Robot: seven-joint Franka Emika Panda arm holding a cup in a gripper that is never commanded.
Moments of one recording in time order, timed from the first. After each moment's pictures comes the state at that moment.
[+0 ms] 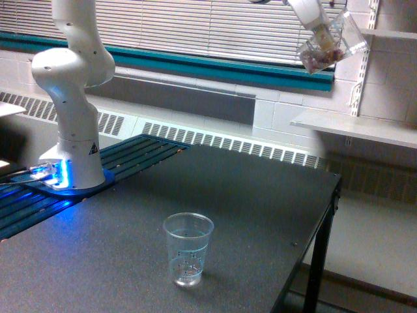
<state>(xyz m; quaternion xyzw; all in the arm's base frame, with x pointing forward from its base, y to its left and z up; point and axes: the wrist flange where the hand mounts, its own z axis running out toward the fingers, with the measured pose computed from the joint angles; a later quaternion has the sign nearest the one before) 0.606 0.014 0.549 -0.90 0.32 -0.29 0.11</state>
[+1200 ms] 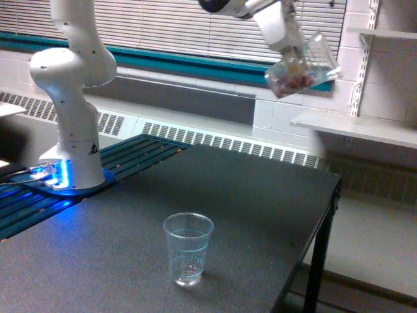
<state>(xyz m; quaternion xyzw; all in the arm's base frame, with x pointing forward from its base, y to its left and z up) 0.576 -0.086 0.502 -0.90 0.35 -0.28 0.05</state>
